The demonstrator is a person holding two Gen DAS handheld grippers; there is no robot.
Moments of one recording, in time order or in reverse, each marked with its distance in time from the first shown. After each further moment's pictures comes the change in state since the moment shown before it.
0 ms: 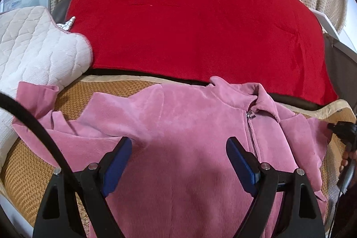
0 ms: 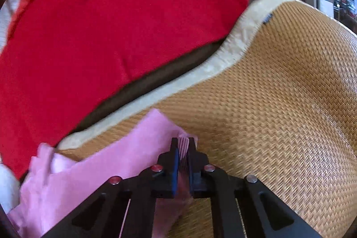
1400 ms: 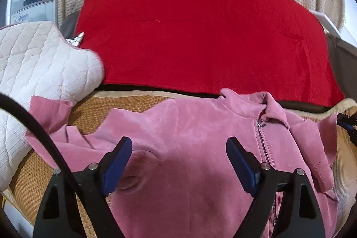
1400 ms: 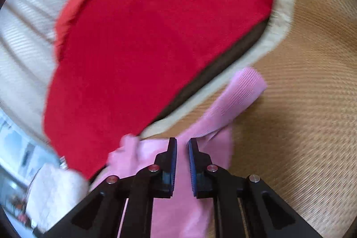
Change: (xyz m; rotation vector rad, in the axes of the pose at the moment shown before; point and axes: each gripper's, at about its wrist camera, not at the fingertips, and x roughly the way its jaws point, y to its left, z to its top) left arm -0.012 0.009 0.002 0.044 -0.097 0.072; right arm -0.061 0.036 -0.038 0.144 0.068 0.432
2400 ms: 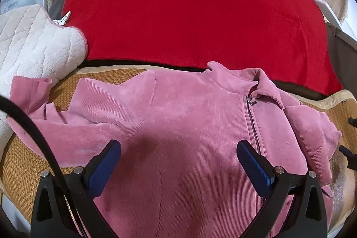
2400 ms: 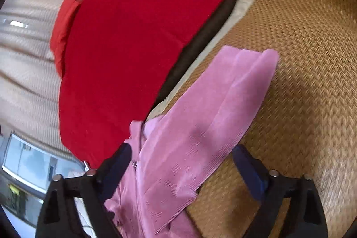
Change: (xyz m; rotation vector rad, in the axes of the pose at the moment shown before) left arm 0.030 -0.034 -0.019 0.005 0.152 -0.046; right arm -0.034 -0.108 -0.007 0.259 0.089 -0.009
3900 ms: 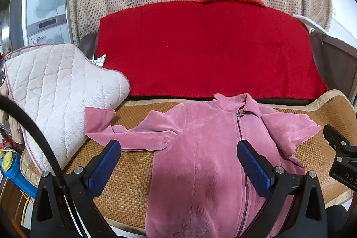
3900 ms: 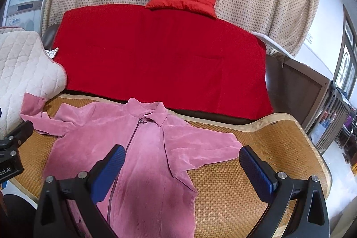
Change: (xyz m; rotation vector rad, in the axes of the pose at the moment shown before) left arm -0.209 0.012 -0.011 0.091 -0.196 0.131; right arm -0.108 0.252 -0.258 -1.099 -0.318 -0.530
